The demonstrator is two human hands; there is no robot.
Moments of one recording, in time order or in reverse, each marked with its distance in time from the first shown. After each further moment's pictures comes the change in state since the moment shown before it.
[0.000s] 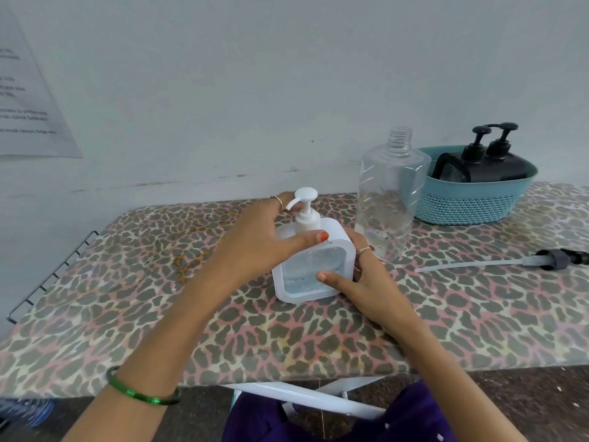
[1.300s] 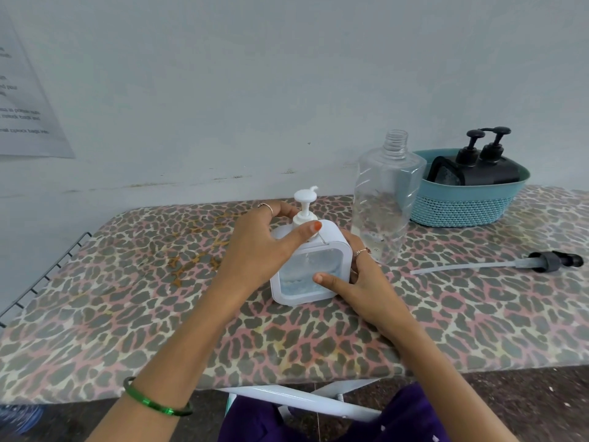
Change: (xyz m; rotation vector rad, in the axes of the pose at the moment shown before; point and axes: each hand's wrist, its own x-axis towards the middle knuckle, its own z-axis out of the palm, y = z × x) left_hand 0.004 -0.015 0.021 -0.088 0.189 -0.049; right_hand 0.001 0.001 0.001 0.022 0.008 0.009
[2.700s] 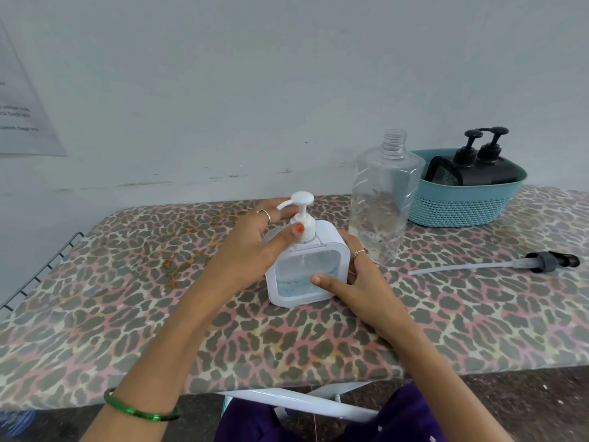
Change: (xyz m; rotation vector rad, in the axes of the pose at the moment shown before) left_hand -0.002 -0.001 -0.010 -0.209 -0.231 0.018; right_hand 0.000 0.000 -0.001 0.007 -0.013 0.003
